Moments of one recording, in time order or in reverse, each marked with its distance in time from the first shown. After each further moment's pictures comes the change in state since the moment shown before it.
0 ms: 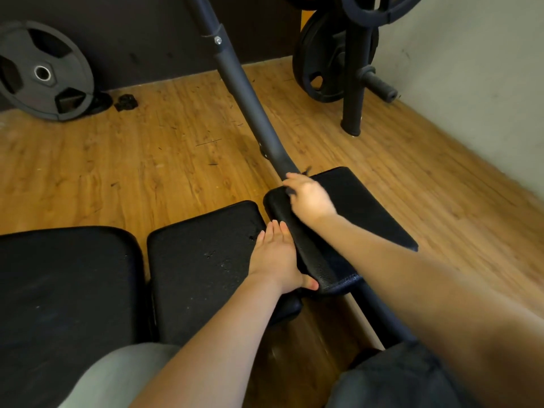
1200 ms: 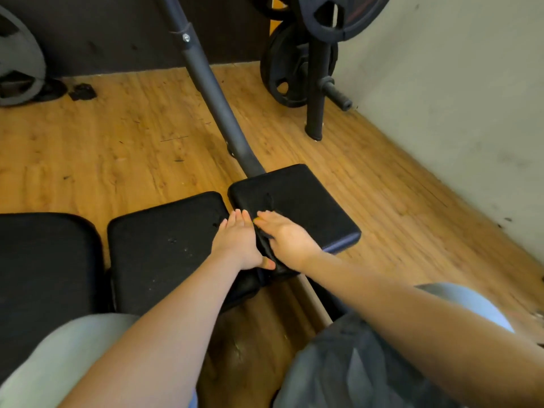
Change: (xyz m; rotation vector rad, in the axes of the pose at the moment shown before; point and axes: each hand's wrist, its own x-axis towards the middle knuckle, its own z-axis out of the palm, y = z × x) left_hand -0.004 0.004 -0.005 0.016 -0.041 -0.026; right_hand -0.110 0.001 -0.018 -0.113 -0.201 -0.128
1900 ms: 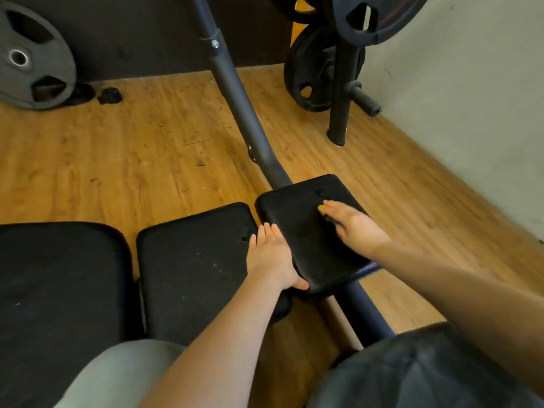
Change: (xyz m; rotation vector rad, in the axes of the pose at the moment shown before) left_hand 0.007 0.003 0.003 0.009 -0.004 -0.049; right_hand 0.018 0.073 -0.041 -0.026 0.041 0.066
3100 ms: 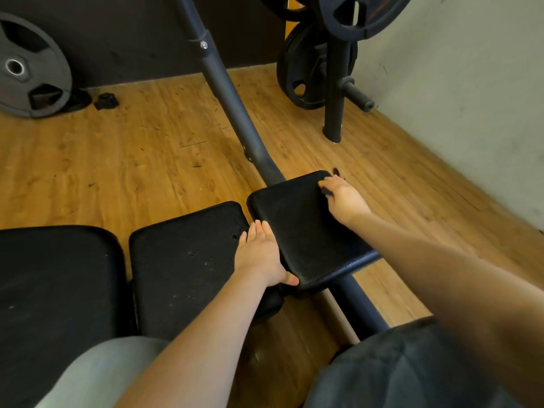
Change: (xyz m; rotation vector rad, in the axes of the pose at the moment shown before) left_hand 0.000 -0.003 0.001 -0.024 0.011 0.018; right_hand 0.050 0.021 0.003 0.029 0.146 0.187
